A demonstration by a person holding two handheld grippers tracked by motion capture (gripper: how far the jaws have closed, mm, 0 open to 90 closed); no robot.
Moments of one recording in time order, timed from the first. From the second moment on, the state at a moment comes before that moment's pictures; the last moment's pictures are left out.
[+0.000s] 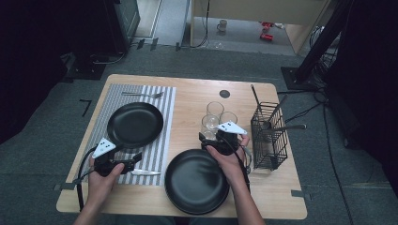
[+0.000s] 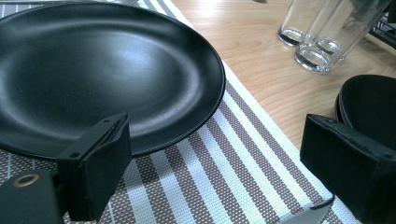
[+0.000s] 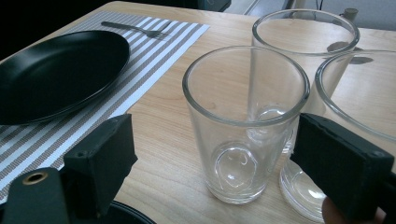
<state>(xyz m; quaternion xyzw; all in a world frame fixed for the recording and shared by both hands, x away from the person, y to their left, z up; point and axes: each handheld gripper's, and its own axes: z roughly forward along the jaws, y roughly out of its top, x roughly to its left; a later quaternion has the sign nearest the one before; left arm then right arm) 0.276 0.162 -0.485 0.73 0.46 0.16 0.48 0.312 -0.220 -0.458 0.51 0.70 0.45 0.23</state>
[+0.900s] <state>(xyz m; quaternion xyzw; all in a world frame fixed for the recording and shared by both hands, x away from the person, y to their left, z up) 0.277 0.160 -0.485 0.73 0.46 0.16 0.48 0.335 -0.192 -0.458 0.50 0.71 0.43 0.24</state>
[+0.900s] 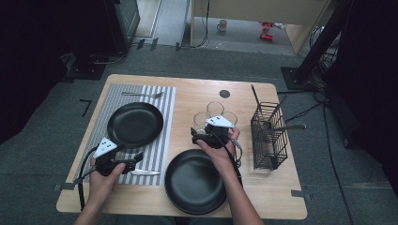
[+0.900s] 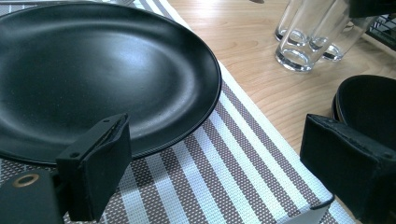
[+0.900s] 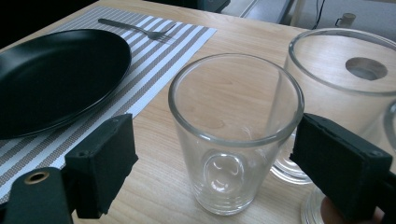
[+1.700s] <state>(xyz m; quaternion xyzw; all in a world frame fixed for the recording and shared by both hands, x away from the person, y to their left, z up) 0.277 0.148 -0.481 0.74 0.44 0.16 0.48 0.354 -0.179 -0.465 0.51 0.71 0.41 0.25</state>
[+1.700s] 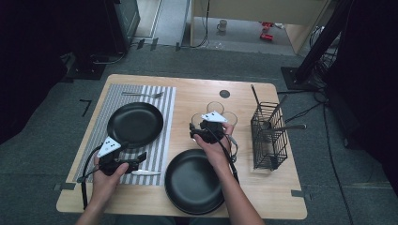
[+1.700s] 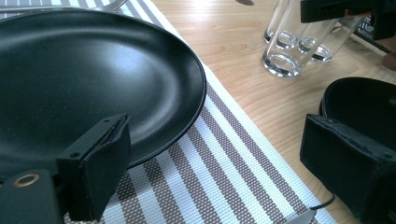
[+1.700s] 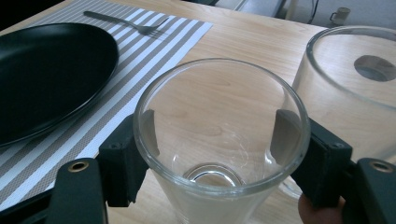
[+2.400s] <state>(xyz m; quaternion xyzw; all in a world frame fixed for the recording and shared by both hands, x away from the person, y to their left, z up) 0.292 0.124 -0.481 0.74 0.43 0.14 0.49 0.339 -0.178 -0.473 0.50 0.73 0.41 0.24</state>
